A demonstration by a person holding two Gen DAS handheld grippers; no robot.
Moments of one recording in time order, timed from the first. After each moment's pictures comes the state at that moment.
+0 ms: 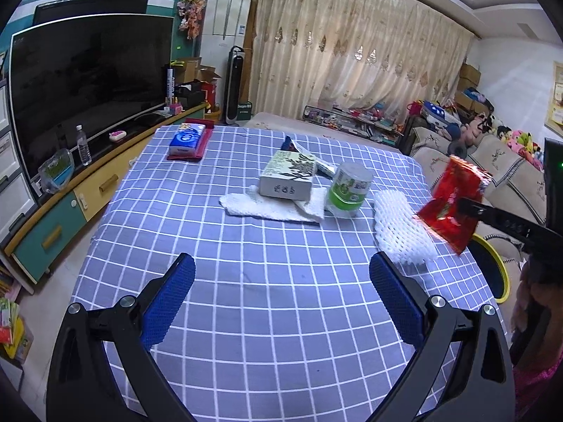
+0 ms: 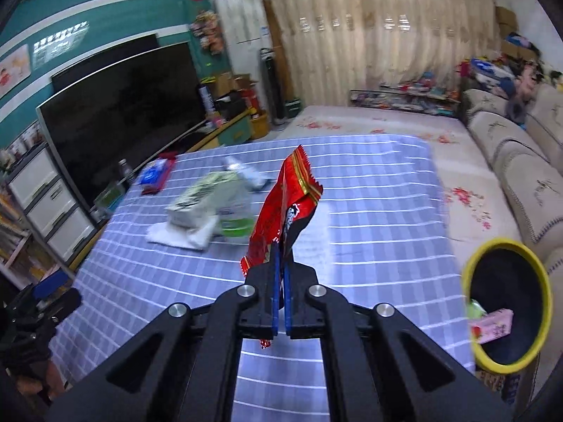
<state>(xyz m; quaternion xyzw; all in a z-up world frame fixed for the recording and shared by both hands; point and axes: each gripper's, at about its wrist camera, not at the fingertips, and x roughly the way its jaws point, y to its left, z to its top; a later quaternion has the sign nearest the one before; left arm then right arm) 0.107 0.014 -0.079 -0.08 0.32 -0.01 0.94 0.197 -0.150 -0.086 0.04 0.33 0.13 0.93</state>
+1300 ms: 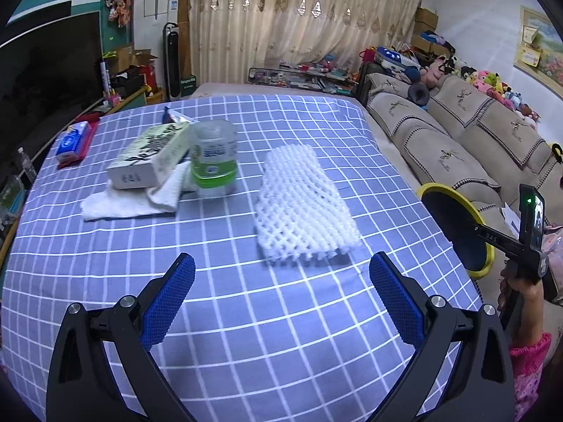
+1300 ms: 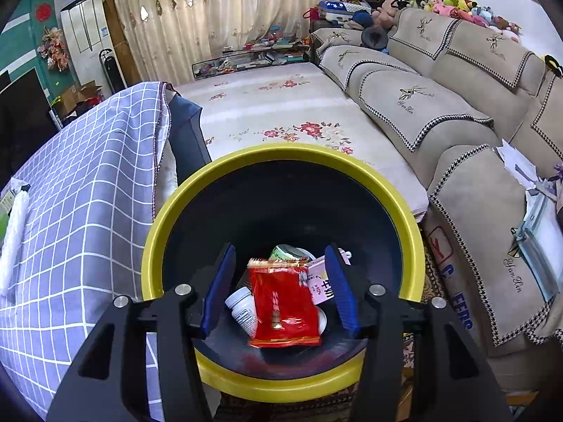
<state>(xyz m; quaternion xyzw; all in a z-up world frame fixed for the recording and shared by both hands) 0.180 -0.126 -0.107 -0.02 0.39 -0.11 0.91 0.204 -0.414 -0.205 0.11 0.40 -0.13 0.90</state>
